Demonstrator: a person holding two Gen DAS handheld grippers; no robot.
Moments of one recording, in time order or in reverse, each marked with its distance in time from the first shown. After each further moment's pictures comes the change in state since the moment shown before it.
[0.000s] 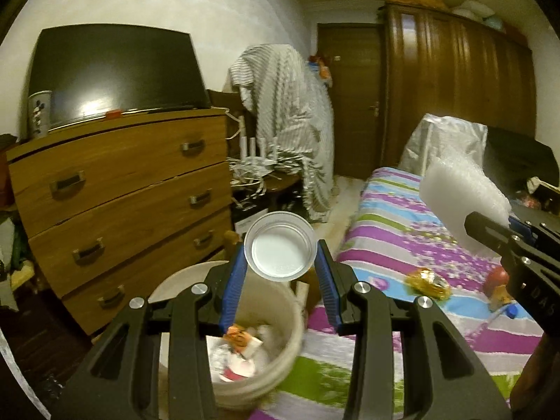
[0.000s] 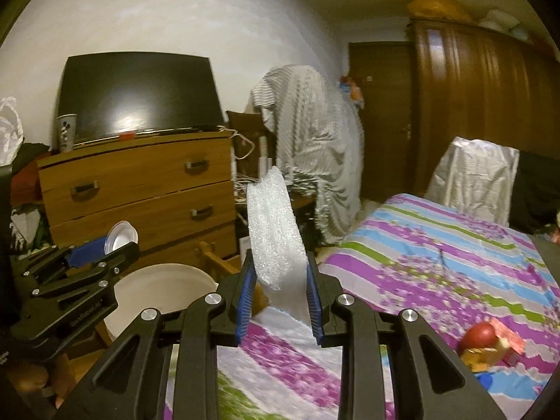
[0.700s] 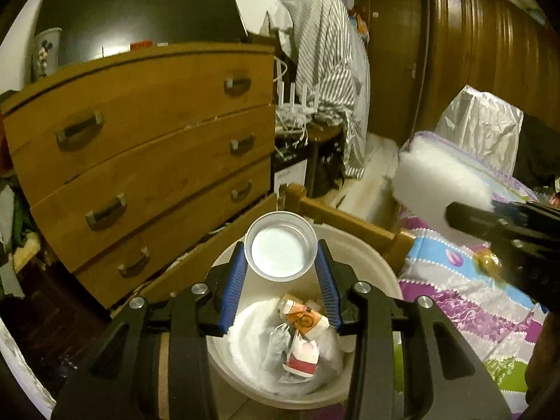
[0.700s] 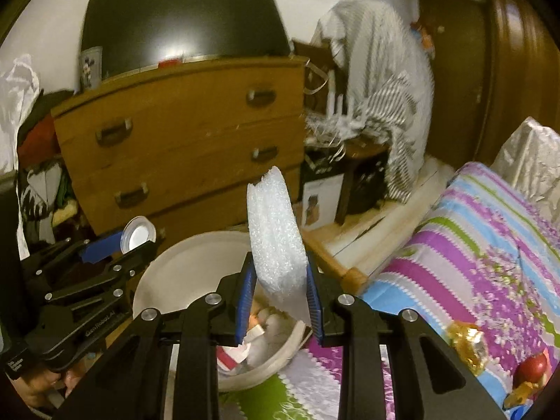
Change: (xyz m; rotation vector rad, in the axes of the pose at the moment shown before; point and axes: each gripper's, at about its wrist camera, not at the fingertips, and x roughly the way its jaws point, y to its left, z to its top) left arm 0.084 0.104 -0.010 -0.058 0.235 0.071; right arm 0.180 0.109 0.024 -0.091 0.338 0.217
